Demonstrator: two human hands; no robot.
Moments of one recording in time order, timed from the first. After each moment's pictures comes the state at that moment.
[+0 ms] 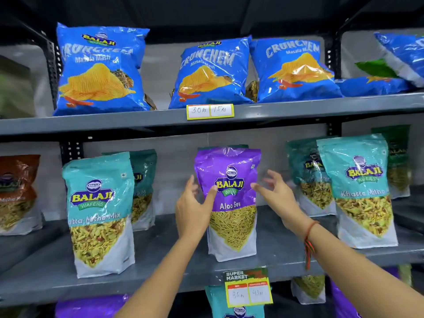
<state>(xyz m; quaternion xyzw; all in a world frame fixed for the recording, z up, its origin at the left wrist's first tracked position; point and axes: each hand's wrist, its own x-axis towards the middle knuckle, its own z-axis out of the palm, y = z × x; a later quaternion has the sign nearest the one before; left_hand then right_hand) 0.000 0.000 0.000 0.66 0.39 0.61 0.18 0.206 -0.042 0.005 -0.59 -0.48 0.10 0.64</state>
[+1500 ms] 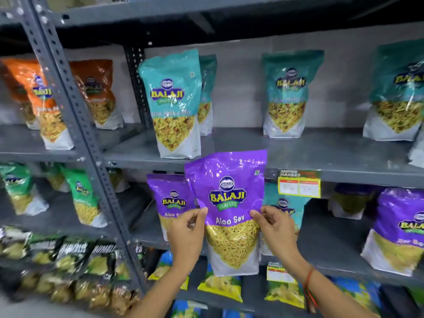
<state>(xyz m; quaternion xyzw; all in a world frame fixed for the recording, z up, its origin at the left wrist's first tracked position) -0.185 -0.115 -0.226 0.57 0.50 0.62 0.19 0.028 -0.126 -0.241 -0.55 -0.55 0.22 0.59</state>
